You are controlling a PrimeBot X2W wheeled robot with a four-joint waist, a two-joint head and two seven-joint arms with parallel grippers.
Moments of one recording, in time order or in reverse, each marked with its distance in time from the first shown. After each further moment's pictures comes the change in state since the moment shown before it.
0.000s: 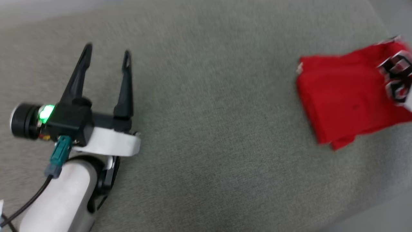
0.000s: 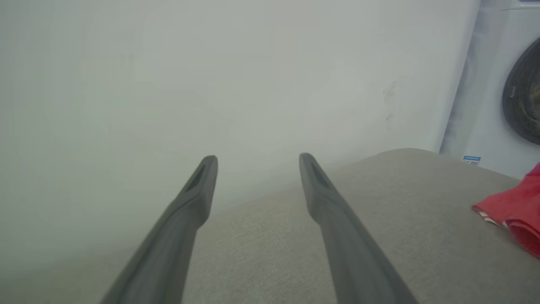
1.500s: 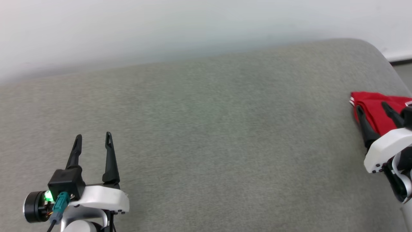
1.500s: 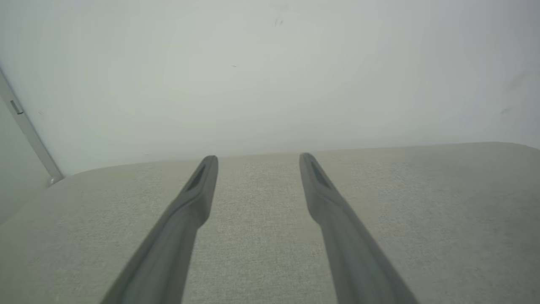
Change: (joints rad) left arm 0.325 -0.066 0.065 0.166 -0.148 0.085 -0.127; right arm 0.327 0.040 0.121 -0.111 -0.171 0.000 -0.652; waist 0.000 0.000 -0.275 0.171
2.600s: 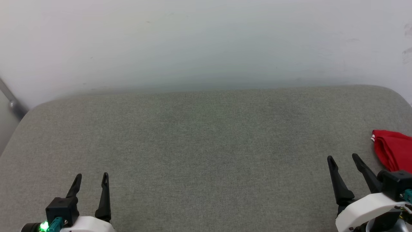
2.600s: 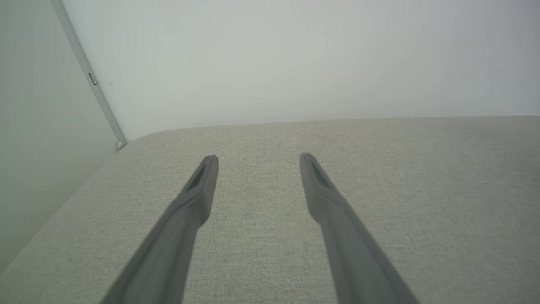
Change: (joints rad) left arm 0.135 0.065 0.002 0.112 -0.070 -0.109 -0.008; right arm 0.459 0.244 -0.103 -0.494 -0.057 0.000 0.052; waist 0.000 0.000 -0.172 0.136
